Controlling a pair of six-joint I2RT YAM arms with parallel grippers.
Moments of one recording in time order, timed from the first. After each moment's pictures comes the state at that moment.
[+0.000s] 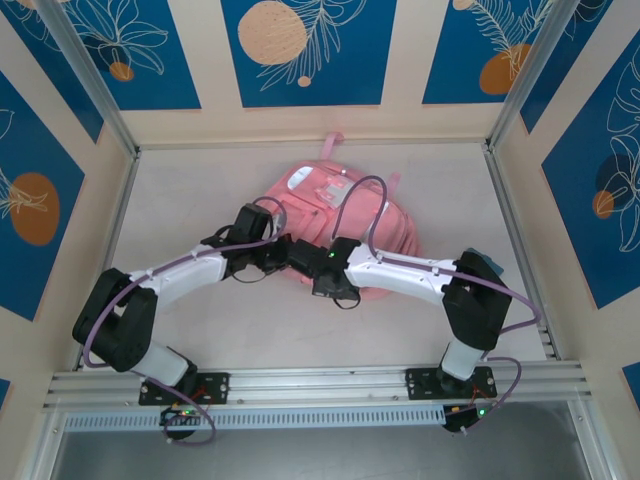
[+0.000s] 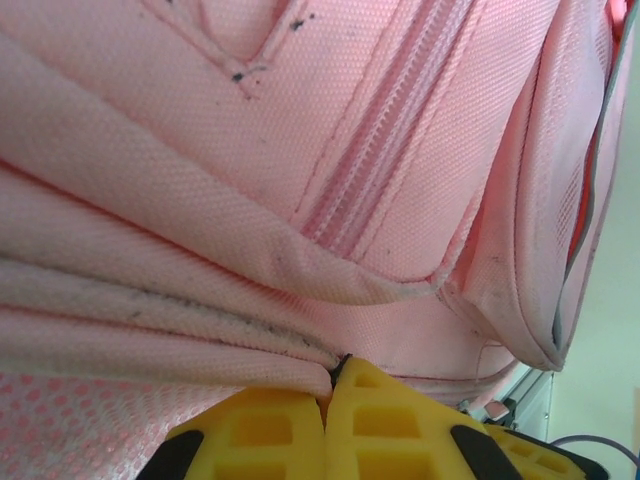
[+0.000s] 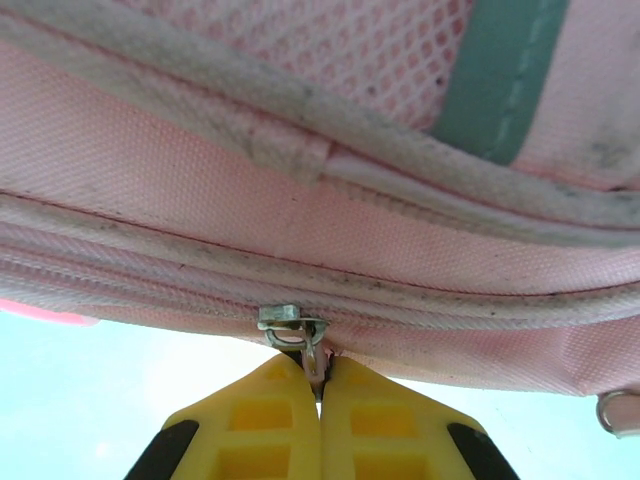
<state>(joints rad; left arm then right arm) -0.55 1.49 0.86 -0.19 0.46 -0.83 1.03 1.69 1.25 -1.03 0.32 1.21</state>
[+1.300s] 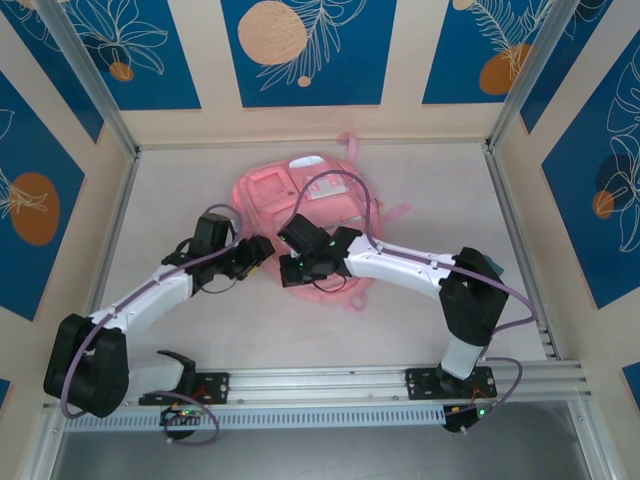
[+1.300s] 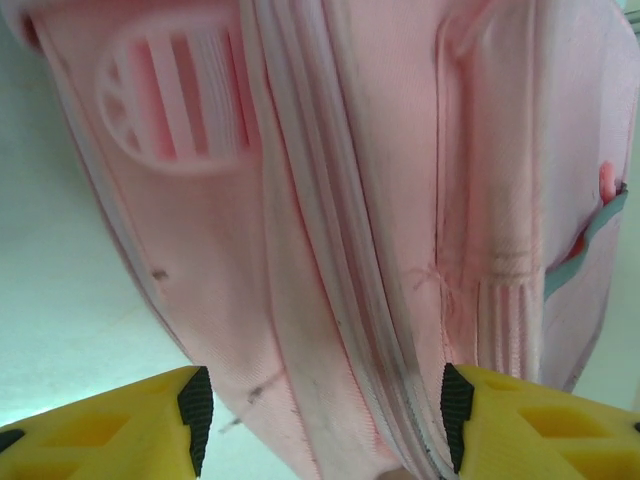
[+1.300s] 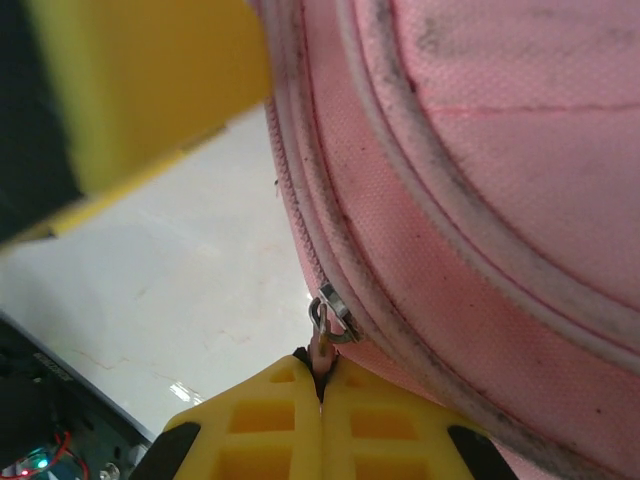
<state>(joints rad) -0.37 1.24 0.68 -0.24 0.42 -0.94 0.97 1.74 1.33 -0.61 -0.13 0.71</state>
